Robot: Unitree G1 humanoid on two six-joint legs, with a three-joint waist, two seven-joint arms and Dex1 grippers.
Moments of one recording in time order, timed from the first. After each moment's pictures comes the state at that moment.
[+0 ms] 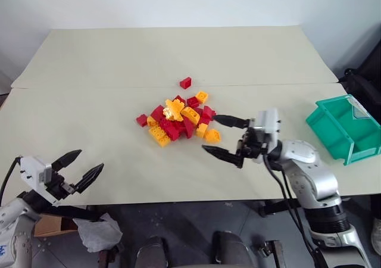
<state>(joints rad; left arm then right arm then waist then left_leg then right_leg) 0.21 0.57 0.56 -0.06 -0.56 0.10 -0.86 -0.41 -0.45 0.12 -0.19 0.52 0.25 0.98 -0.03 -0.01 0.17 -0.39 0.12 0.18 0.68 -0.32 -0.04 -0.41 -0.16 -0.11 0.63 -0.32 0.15</state>
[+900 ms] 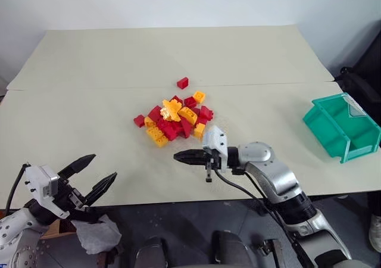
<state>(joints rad) 0.32 0.53 0.53 -0.29 -0.64 0.14 -0.88 -0.57 -0.30 0.36 -0.02 0.28 0.31 0.99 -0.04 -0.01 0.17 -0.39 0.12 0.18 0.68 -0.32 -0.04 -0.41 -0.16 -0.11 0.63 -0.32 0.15</state>
